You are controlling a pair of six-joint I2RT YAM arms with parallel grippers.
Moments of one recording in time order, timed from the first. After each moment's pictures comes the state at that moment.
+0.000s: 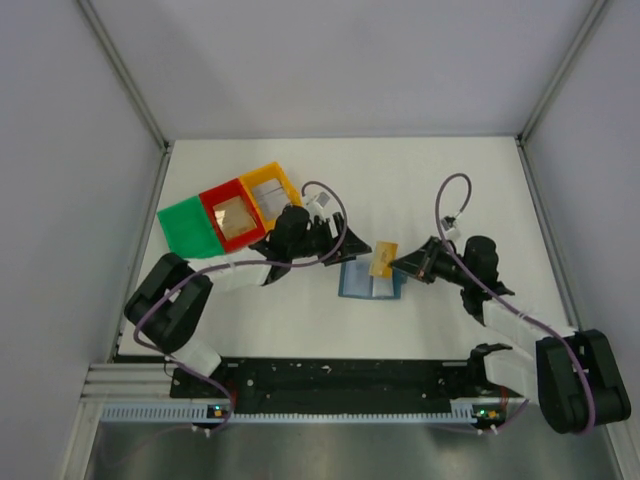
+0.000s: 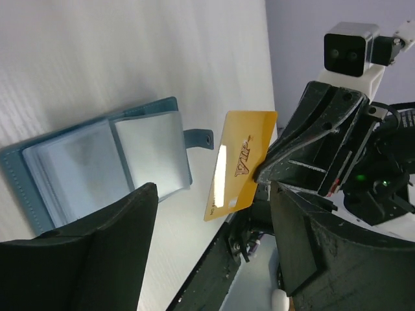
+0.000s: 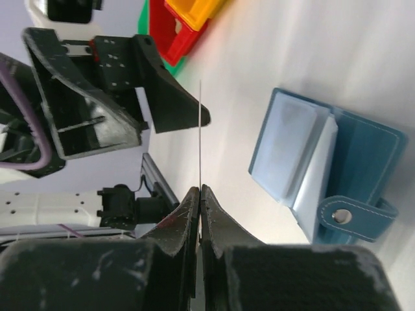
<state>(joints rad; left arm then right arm) -0.65 1.59 0.81 0.37 0.46 -0.98 0.19 1.10 0.28 0.47 -0.74 0.93</state>
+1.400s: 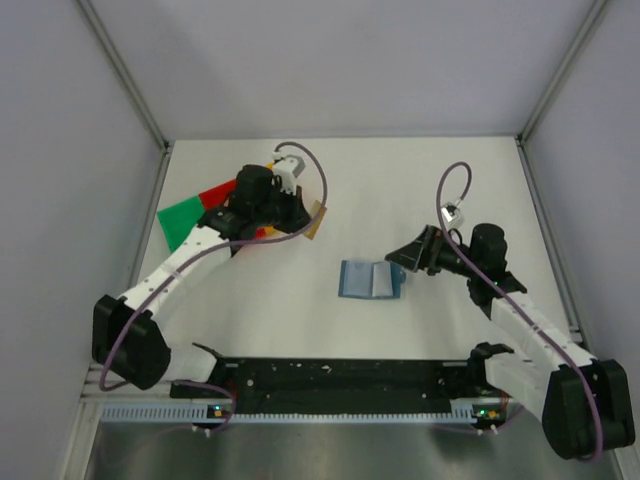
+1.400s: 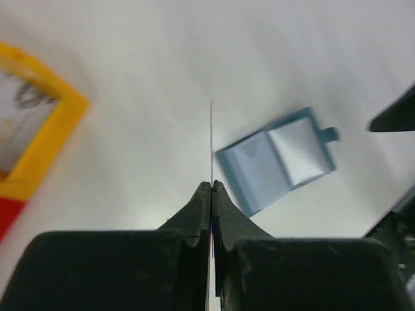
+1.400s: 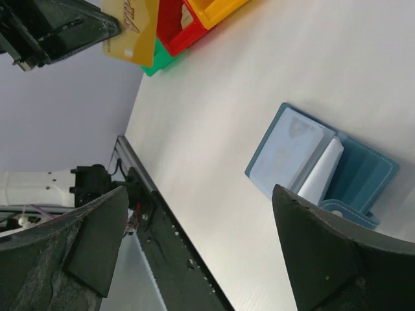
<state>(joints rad) -0.51 1.37 1.10 -0.27 0.34 -0.28 0.18 0.97 0.42 0.24 -0.79 0.74</state>
